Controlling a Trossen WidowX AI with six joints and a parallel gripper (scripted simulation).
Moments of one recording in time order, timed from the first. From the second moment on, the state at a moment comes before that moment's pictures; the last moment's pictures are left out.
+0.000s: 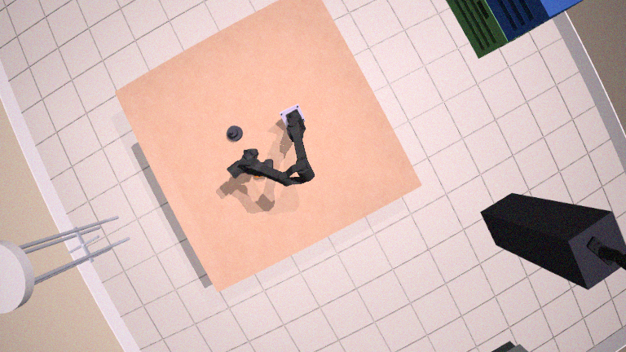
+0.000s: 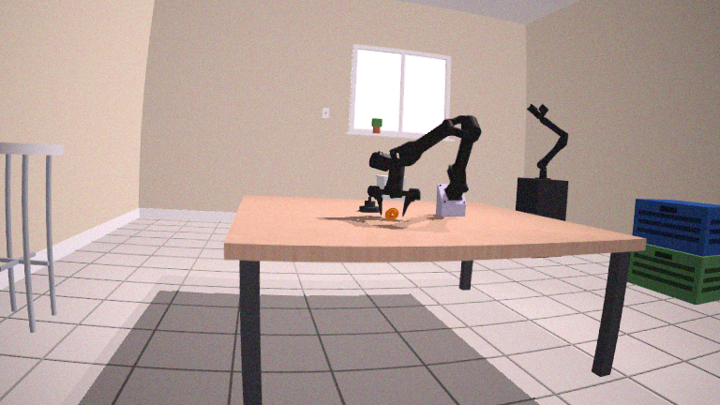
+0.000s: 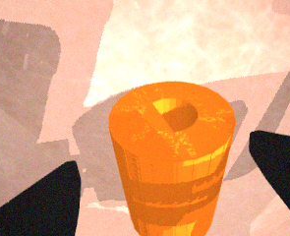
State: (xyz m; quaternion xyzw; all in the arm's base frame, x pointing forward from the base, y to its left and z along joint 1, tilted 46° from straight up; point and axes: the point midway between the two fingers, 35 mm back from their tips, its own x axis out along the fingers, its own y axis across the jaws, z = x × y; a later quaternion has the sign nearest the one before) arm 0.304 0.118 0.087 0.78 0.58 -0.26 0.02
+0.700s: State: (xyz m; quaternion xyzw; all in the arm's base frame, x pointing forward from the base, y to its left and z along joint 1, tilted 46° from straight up) arm 0.303 0.118 0.086 0.78 0.58 -0.26 0.02
